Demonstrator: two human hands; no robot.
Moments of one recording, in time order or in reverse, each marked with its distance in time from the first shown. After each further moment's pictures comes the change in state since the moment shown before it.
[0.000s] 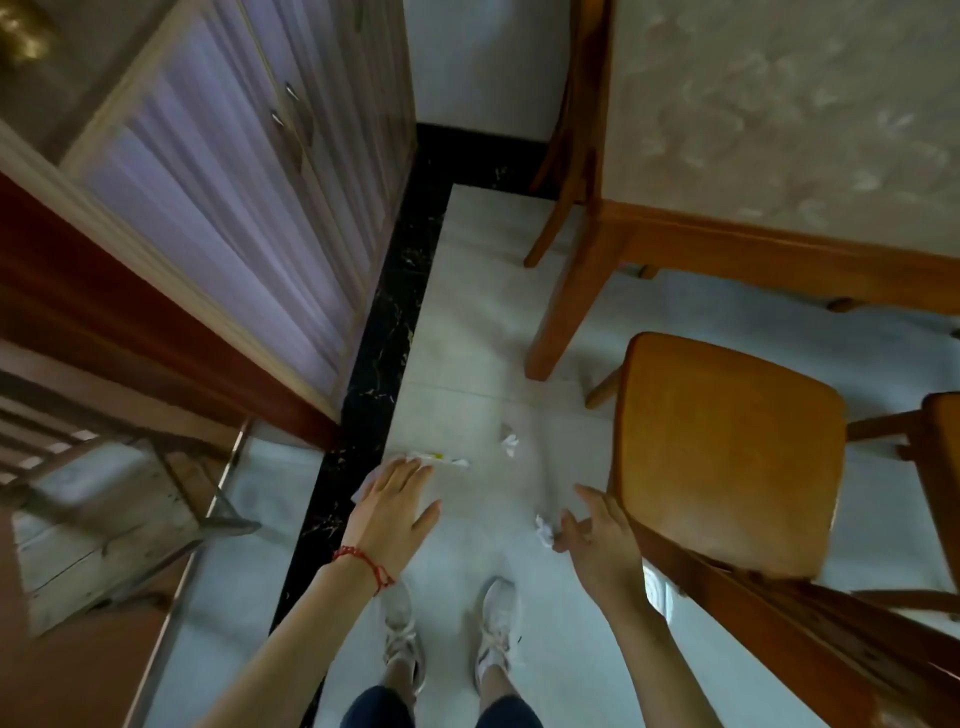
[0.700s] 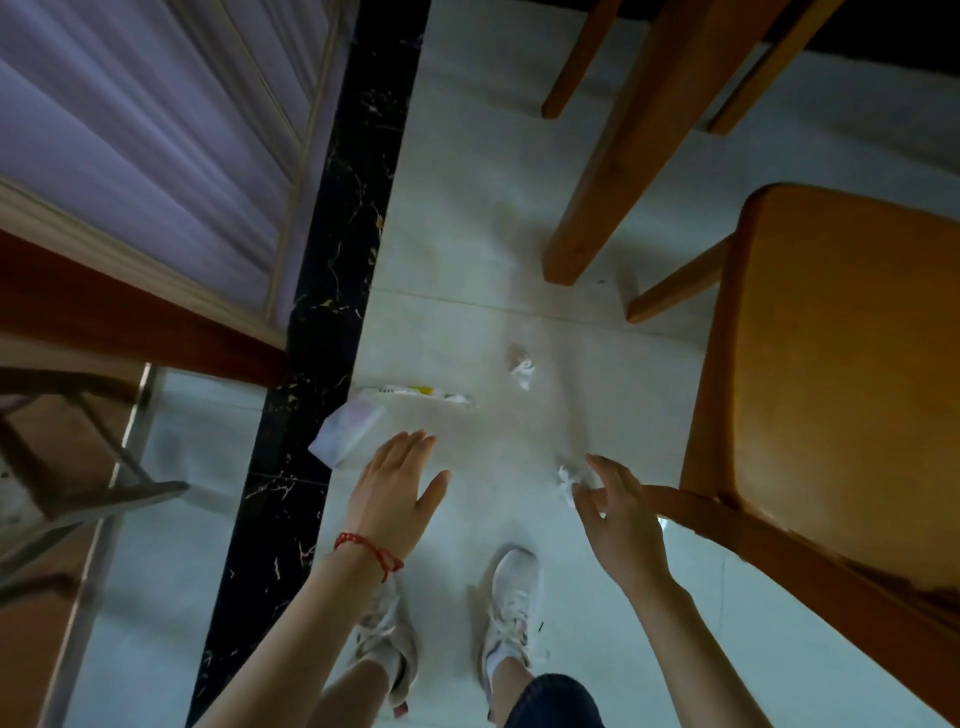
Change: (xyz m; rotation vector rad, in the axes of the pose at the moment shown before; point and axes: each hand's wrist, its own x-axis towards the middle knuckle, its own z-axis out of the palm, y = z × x) left_hand 0.109 -0.104 0.224 -0.123 -0.124 -0.120; right_hand 0.109 0.158 0.188 -0.046 -0.152 0.072
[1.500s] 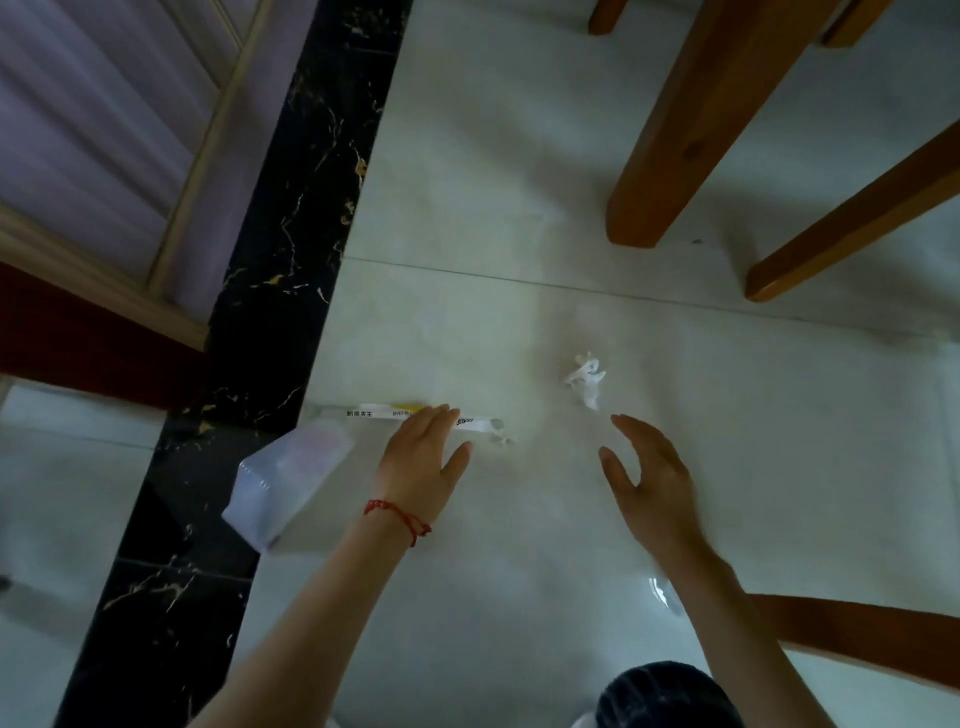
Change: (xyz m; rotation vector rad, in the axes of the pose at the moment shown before) left_hand 0.223 -0.162 0.219 -0.044 0.213 0.074; right_hand 0.208 0.132 0.215 0.050 0.195 -0.193
